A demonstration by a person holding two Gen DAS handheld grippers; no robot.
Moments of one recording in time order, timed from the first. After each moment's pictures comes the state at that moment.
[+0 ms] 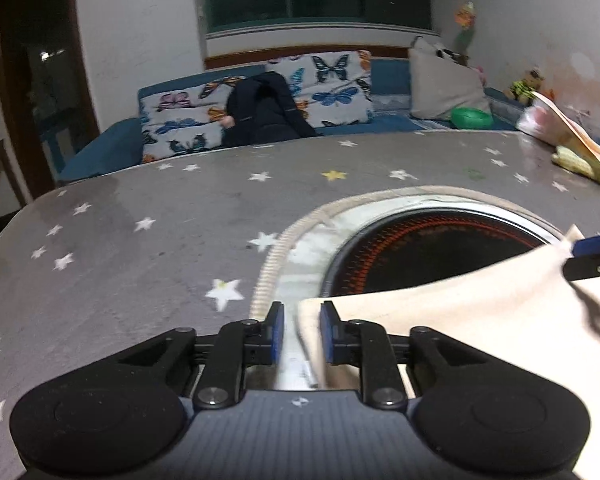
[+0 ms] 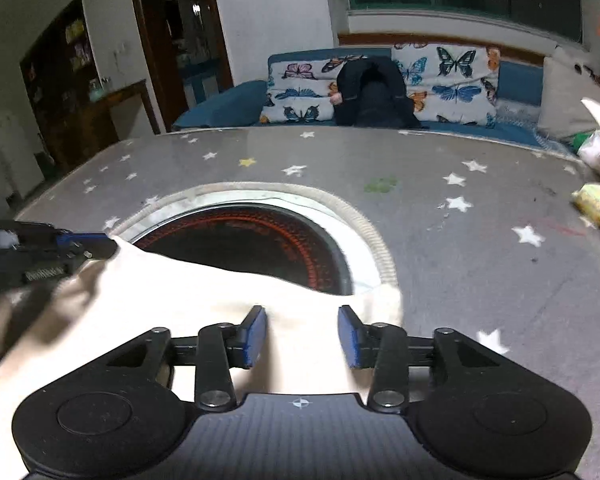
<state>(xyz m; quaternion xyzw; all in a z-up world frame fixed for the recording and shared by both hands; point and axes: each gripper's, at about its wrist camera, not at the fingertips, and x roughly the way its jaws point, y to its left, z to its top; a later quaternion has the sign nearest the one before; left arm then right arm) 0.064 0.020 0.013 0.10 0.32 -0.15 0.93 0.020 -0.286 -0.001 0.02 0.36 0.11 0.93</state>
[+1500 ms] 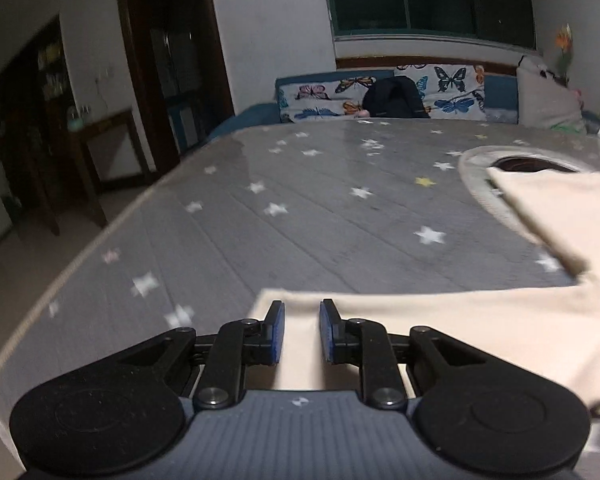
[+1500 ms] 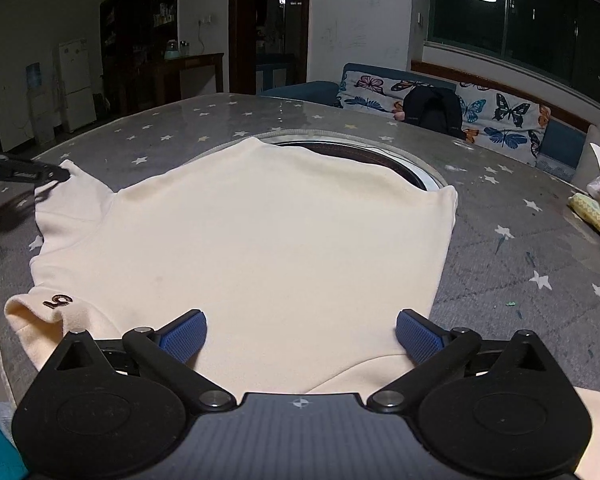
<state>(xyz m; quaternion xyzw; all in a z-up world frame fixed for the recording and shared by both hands) -0.108 0.196 0.017 0.08 0.30 0.02 0.95 -0.164 -0.255 -0.001 -0.08 0.32 0.20 0.92</state>
